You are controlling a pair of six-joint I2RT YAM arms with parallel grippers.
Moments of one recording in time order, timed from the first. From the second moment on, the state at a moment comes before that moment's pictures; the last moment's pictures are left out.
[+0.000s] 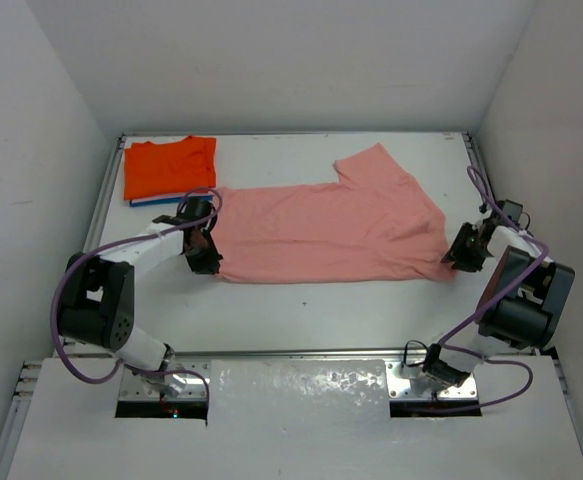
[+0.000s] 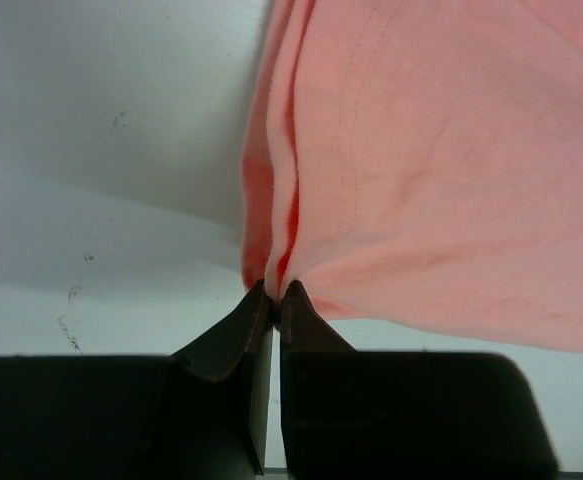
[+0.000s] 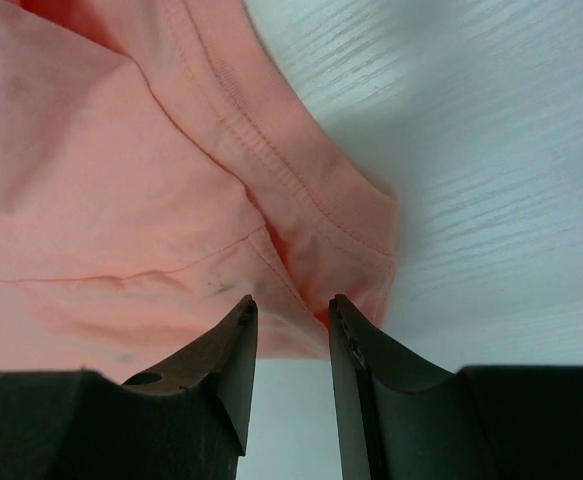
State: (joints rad) left arm -0.23 1.51 0.85 -0.61 -0.04 -0.67; right arm -0.48 1.57 0.82 -0.44 -0.23 0.10
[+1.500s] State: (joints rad) left arm -0.21 1.52 0.78 -0.60 0.01 -0.62; right arm -0.46 1.70 0.99 -0.59 -0.12 0.04
